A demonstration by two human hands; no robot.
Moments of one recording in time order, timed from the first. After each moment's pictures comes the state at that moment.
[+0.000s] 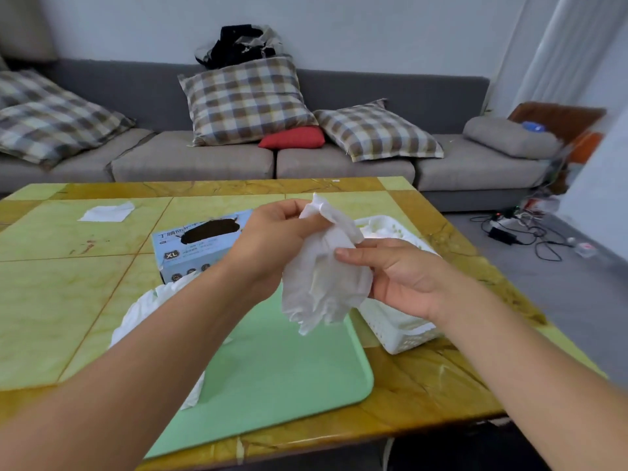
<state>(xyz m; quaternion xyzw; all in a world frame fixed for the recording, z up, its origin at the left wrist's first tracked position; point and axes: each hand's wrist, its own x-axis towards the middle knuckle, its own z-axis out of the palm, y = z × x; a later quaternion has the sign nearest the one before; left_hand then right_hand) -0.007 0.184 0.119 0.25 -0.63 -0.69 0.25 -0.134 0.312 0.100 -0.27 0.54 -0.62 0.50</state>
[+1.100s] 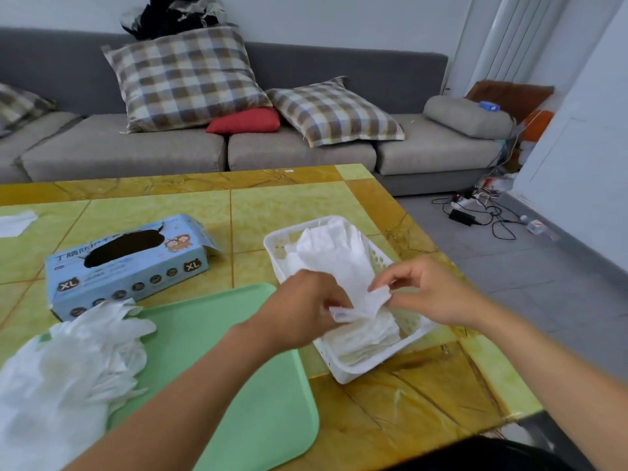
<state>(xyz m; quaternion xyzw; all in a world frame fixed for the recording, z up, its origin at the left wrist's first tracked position) -0.131 0.197 0.015 0.01 -0.94 -0.30 0.13 -0.287 0.386 0.046 -0.47 0.76 -0.37 0.24</state>
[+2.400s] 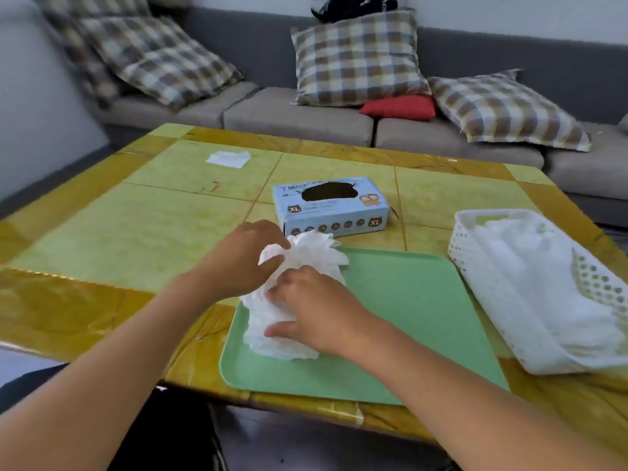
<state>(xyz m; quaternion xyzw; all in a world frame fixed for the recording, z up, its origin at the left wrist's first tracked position) 0.167 0.026 0.002 0.31 -0.93 -0.15 0.16 0.035 0.156 -0.003 -0.76 0.65 -0.06 0.06</state>
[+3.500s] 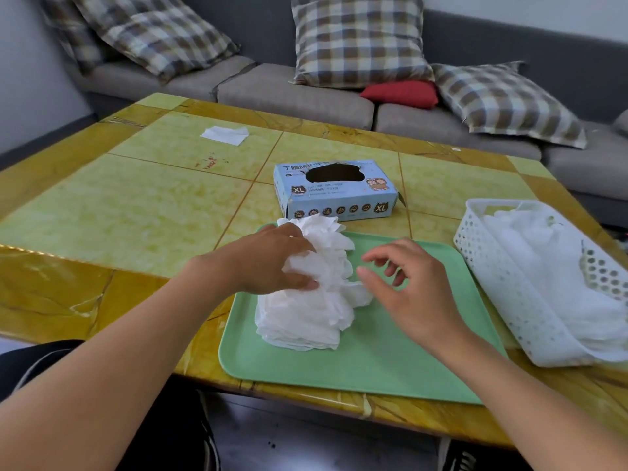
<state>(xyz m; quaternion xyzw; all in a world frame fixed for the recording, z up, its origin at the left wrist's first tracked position) 0.154 0.030 -0.012 0.26 -0.95 -0.17 -0.02 -0.031 0.212 -0.013 -0.59 0.69 -0.41 0.05</state>
